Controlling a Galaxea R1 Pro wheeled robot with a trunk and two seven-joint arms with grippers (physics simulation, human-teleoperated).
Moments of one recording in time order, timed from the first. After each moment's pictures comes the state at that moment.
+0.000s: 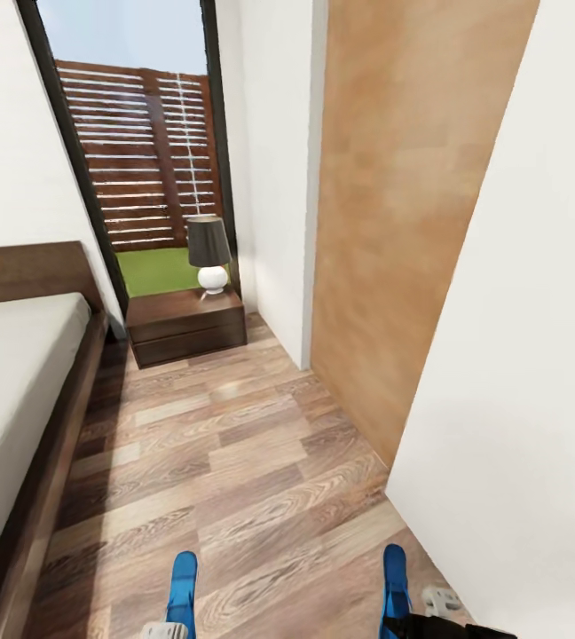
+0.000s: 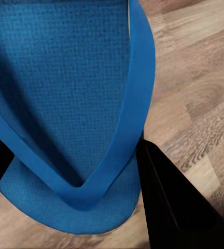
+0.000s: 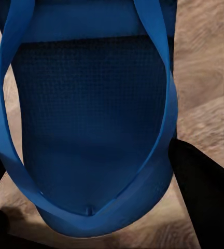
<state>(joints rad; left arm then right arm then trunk) -0.32 0.08 0.17 -0.22 -0.02 -0.11 -0.53 -0.57 -0.17 -0.21 0.08 0.05 -0.01 0.53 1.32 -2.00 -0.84</state>
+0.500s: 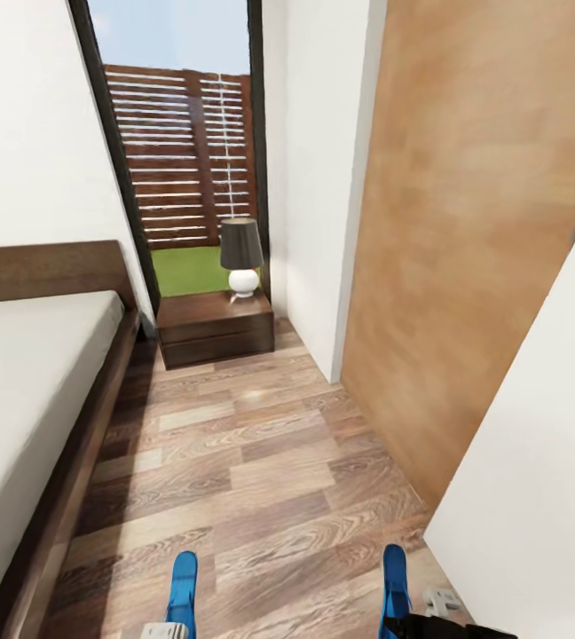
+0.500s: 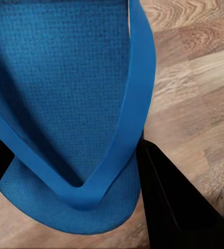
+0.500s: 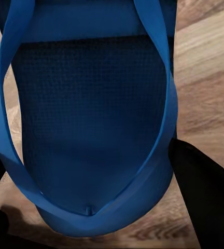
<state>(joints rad) -0.32 0.08 0.17 -0.22 -0.02 -0.11 -0.53 -0.57 -0.17 -0.21 0.08 0.05 -0.01 0.53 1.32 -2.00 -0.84</state>
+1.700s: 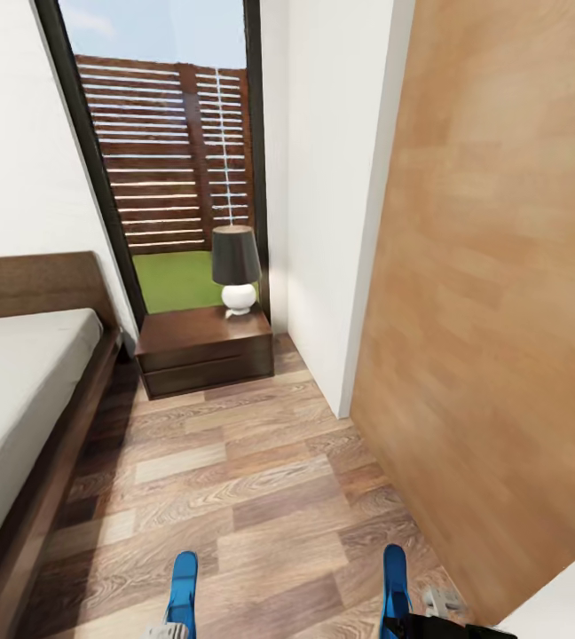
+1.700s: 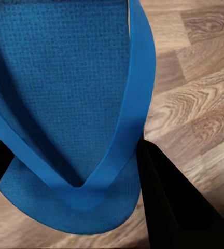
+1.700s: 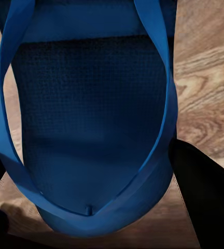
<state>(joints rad) -0.32 0.08 0.17 -0.22 -0.02 -0.11 -0.53 -0.57 -0.17 -0.21 0.08 0.05 -0.01 0.53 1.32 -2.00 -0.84</state>
